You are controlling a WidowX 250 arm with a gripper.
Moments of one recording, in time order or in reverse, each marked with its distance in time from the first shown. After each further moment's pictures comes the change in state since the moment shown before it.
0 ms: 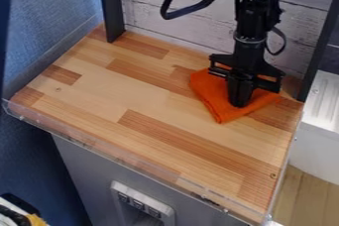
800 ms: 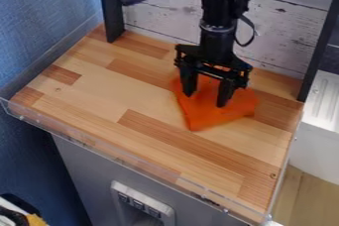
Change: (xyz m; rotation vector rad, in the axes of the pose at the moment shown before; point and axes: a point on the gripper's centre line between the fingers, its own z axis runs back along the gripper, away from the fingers) arm -0.043 0.027 0.038 0.015 0.012 -0.015
